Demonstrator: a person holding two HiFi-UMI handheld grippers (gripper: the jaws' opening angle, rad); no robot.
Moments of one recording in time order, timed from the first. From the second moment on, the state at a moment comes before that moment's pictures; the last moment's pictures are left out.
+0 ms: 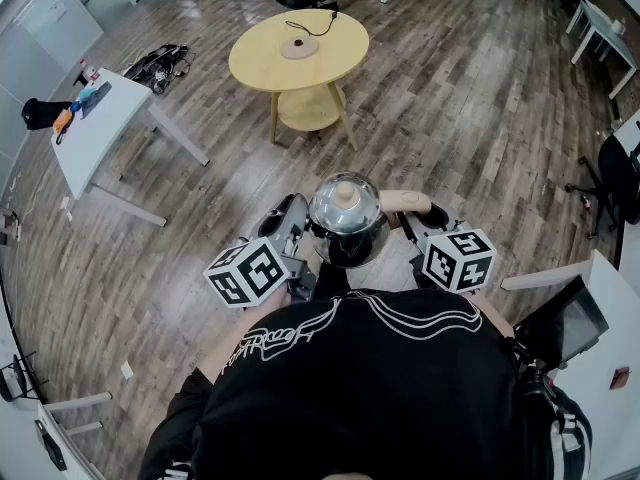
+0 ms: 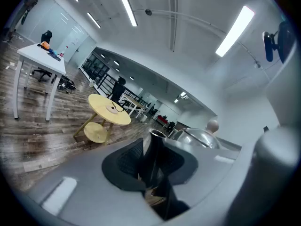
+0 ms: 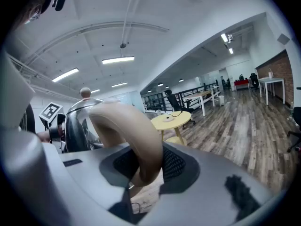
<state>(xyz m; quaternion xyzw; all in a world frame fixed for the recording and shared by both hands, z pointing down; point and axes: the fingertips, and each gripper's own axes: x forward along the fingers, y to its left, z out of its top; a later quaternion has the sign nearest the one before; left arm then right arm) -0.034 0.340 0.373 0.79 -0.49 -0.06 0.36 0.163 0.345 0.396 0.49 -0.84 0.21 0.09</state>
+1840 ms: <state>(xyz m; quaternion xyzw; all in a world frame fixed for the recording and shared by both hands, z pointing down) -0.138 -0.225 0.446 0.76 -0.51 -0.03 0.39 0.053 -0.223 0.473 0.42 -0.86 0.25 0.15</state>
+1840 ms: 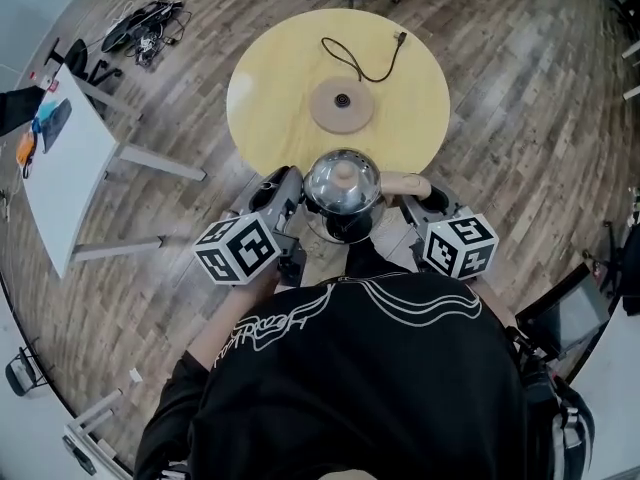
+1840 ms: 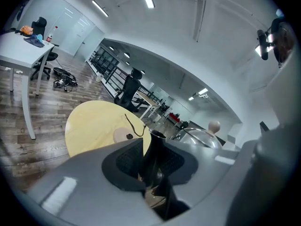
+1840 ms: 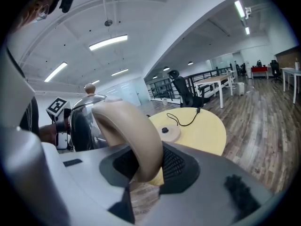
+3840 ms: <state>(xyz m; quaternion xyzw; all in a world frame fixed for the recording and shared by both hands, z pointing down) -0.146 -0.459 0.509 0.78 -0.54 -0.04 0.32 0.036 -0.469 0.555 0.34 -0.89 0.21 0.22</state>
